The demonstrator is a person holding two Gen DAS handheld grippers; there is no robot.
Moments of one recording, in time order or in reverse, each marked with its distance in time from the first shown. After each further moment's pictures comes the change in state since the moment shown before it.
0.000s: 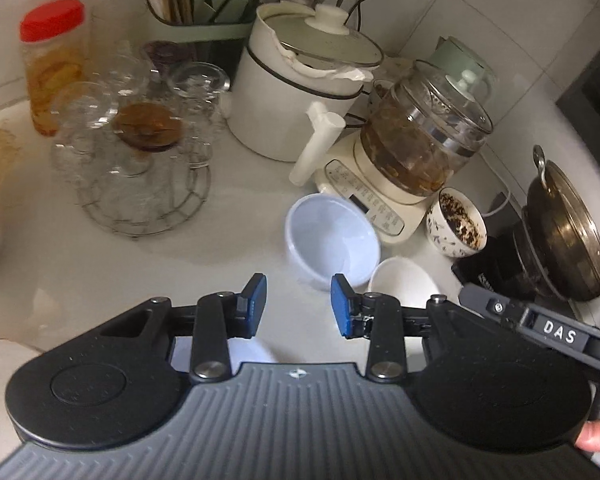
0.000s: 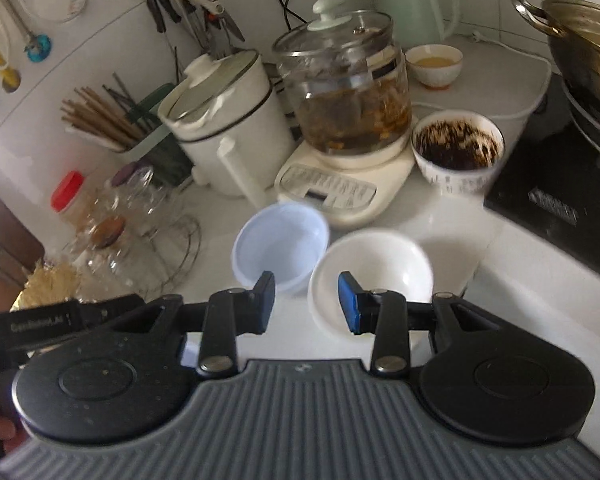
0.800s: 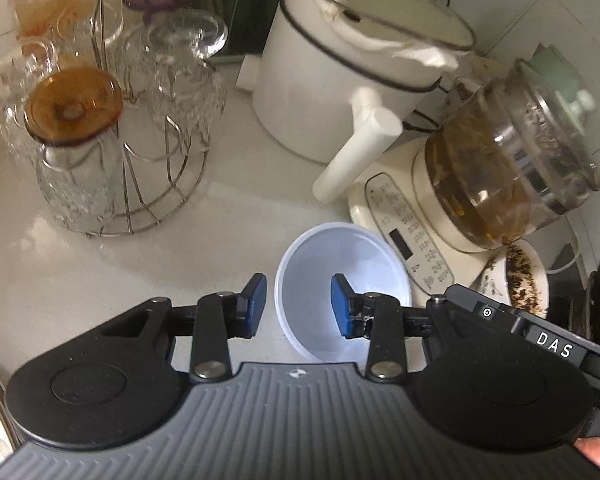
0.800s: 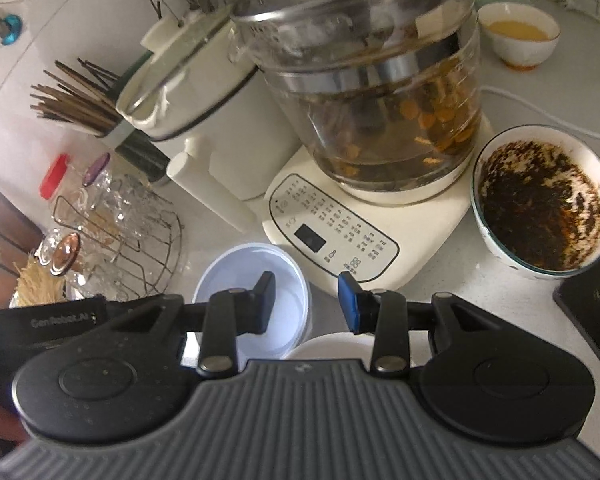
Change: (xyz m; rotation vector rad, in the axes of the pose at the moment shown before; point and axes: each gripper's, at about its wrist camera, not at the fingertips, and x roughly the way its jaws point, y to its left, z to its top) left arm 0.112 -0.025 0.046 -0.209 0.080 0.191; right arm 0.131 -0.043 0.075 -0.079 0.237 0.173
